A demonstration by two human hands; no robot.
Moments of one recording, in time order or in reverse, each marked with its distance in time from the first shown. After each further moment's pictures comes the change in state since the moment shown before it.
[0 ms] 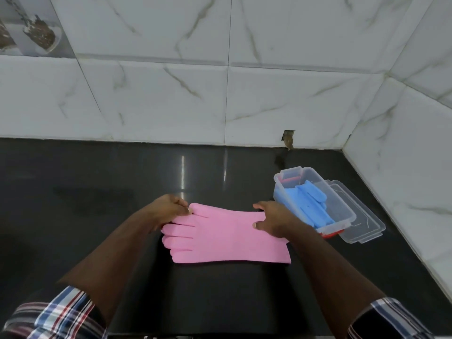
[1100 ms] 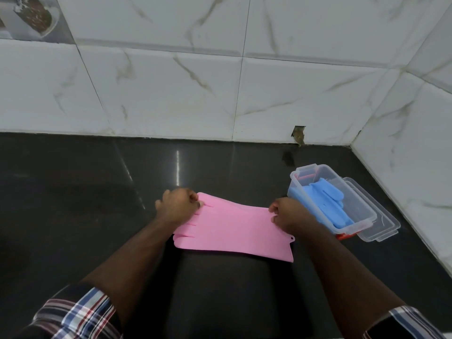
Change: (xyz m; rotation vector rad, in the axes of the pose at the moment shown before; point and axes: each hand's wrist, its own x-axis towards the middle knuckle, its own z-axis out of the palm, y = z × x) left_hand 0.035 -0.014 -0.002 0.553 0.355 0.132; right_hand 0.024 -0.019 0.011 -0.036 0.072 0.237
